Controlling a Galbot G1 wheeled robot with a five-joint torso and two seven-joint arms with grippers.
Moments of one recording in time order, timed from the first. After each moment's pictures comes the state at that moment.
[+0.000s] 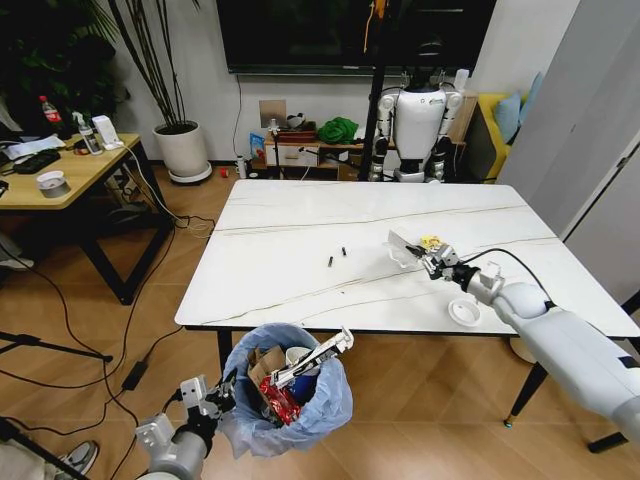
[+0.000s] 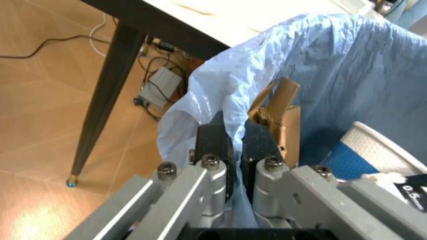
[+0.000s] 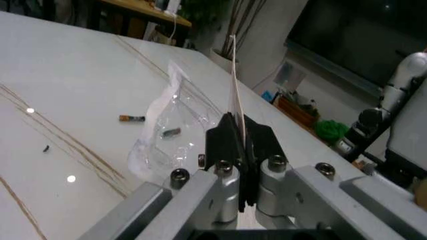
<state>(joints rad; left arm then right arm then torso) 1.75 -1.19 -0.47 -2.12 -0.81 0.18 -0.22 -0.51 0.79 -0.15 1.09 0.54 0.44 -0.54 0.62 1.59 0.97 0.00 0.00</state>
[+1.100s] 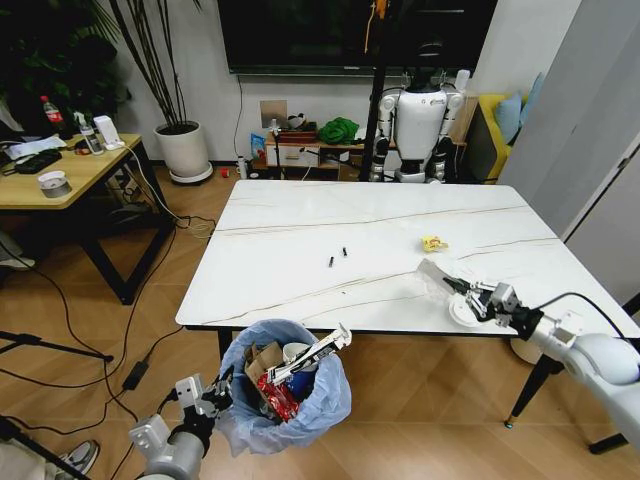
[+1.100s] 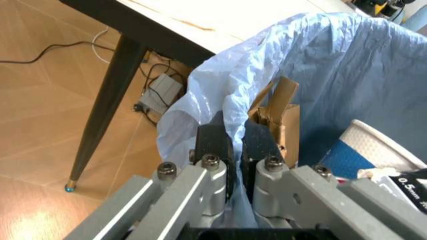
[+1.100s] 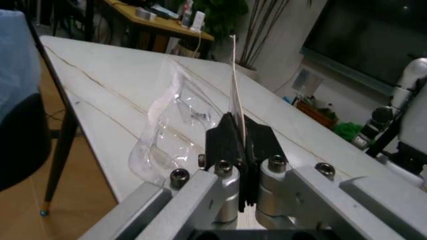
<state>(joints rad) 1.75 -1.21 -0.48 -2.13 -0.82 0.18 -0.22 -1.21 0.62 0.40 1.55 0.60 0.45 -0.64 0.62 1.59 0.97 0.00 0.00</state>
